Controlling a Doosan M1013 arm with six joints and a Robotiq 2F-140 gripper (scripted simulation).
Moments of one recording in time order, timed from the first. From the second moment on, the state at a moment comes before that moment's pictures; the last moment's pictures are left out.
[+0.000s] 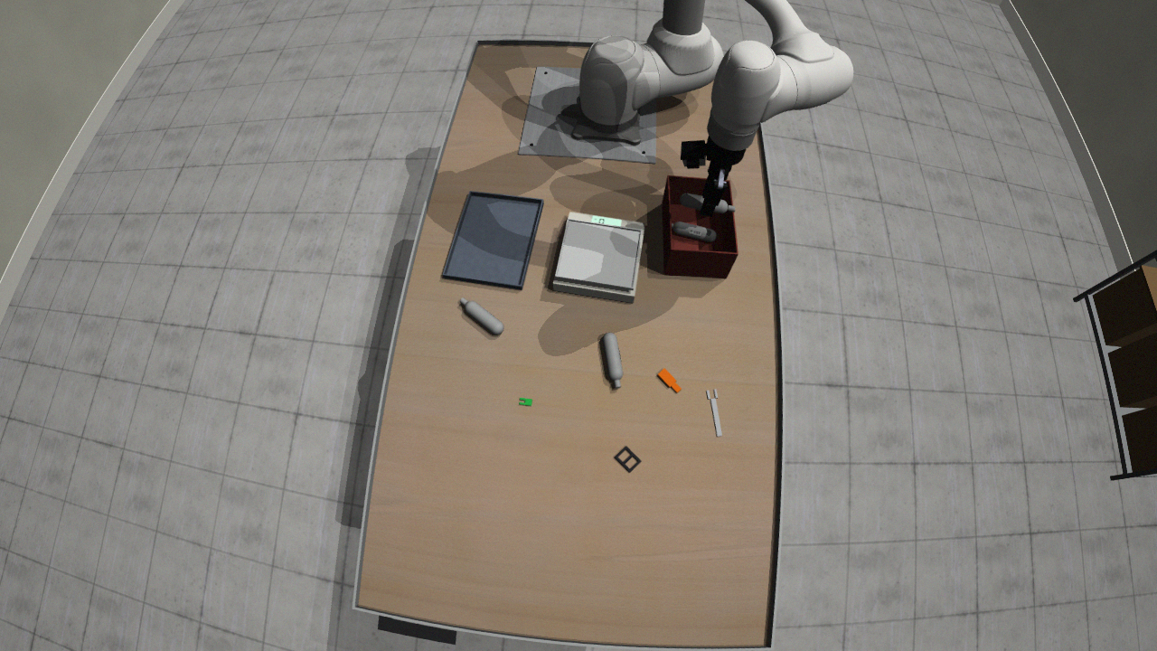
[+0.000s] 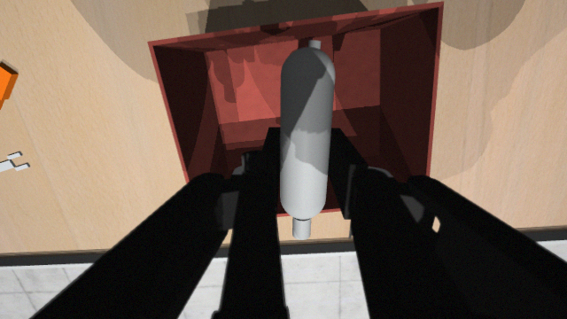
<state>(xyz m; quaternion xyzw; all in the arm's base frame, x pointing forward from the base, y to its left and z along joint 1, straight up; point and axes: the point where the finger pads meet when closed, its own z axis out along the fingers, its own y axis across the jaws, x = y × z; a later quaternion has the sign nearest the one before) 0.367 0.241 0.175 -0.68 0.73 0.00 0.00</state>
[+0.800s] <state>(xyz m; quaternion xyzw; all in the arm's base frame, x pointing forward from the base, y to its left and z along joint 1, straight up) 0.367 0.241 0.162 -0.68 0.73 0.00 0.00</state>
